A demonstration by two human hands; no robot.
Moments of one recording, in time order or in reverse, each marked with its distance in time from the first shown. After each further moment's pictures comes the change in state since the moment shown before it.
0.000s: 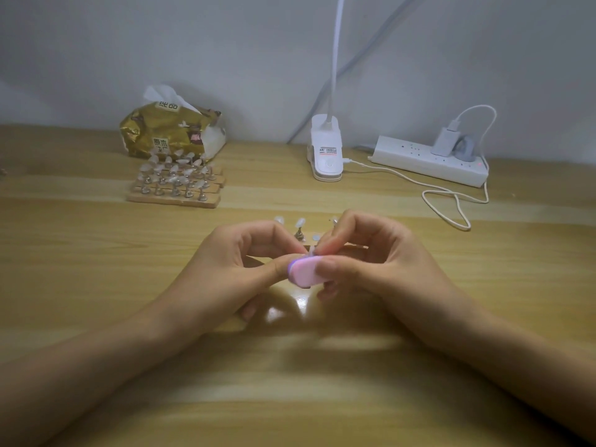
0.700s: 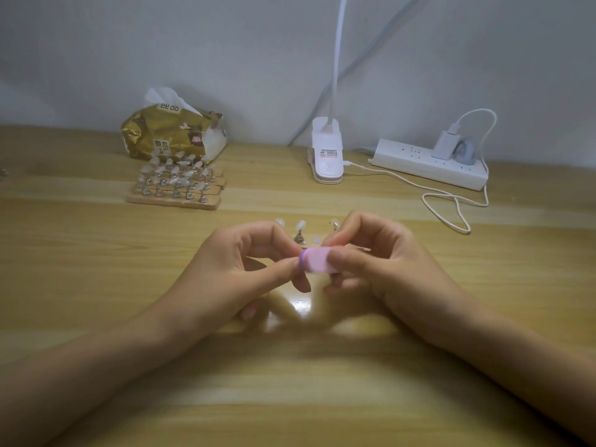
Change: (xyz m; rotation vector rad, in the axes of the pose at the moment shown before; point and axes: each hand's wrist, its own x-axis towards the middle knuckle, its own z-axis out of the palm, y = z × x) left_hand -0.001 0.001 0.001 -0.011 0.000 0.029; right_hand 0.002 0.000 -0.002 0.089 0.015 0.054
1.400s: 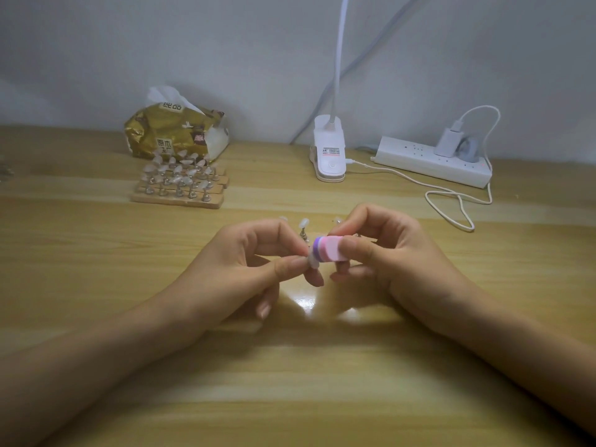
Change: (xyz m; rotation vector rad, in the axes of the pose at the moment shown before) left_hand 0.003 0.002 -0.003 -0.068 -0.129 -0.012; right_hand 0.002 0.000 -0.004 -0.016 0.011 -0.045
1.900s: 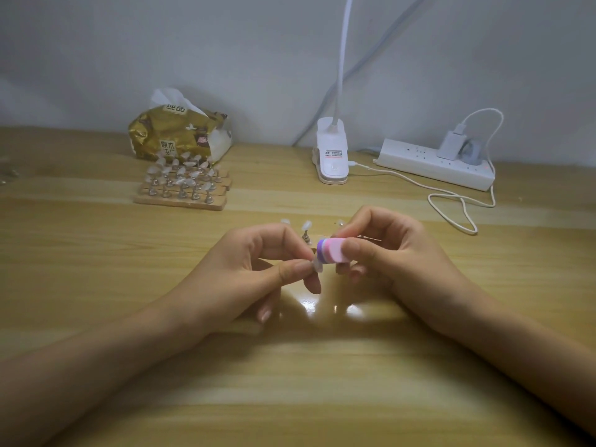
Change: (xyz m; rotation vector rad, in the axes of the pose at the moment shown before) left_hand 0.001 -0.001 0.001 0.018 0.012 -0.019; right_hand 0.002 -0.001 0.000 -0.065 0.026 -0.016
